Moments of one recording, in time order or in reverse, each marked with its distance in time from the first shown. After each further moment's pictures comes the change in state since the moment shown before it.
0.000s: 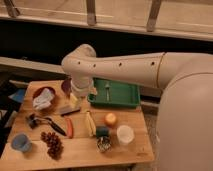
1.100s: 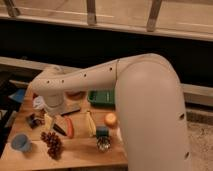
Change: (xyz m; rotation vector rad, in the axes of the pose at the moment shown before) arm -0.023 0.142 0.080 -0.130 0.087 -0.253
